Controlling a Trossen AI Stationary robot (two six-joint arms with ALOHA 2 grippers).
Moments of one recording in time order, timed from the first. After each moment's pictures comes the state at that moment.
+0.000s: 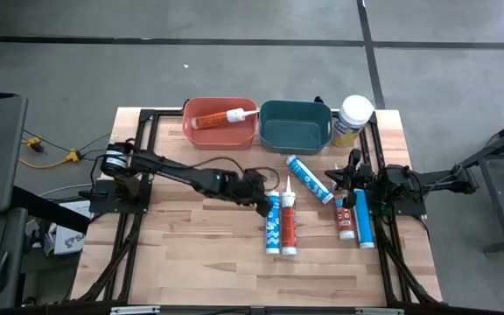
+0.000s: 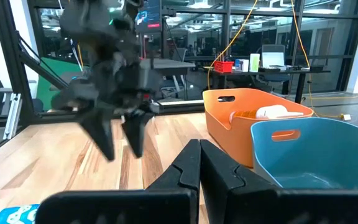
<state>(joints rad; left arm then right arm) -0.14 1.83 1.29 -0.34 -0.22 -1.01 0.12 0.03 0.01 0.09 0.33 0.00</state>
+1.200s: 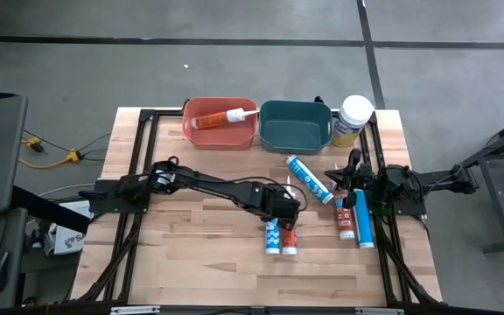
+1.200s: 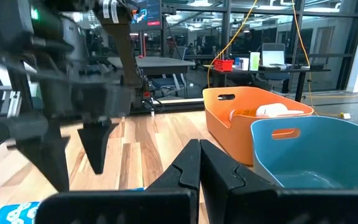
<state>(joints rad) -0.20 2.27 2.08 -1.02 -0.15 -1.27 0.12 0.03 0.01 0.08 0.33 0.00</state>
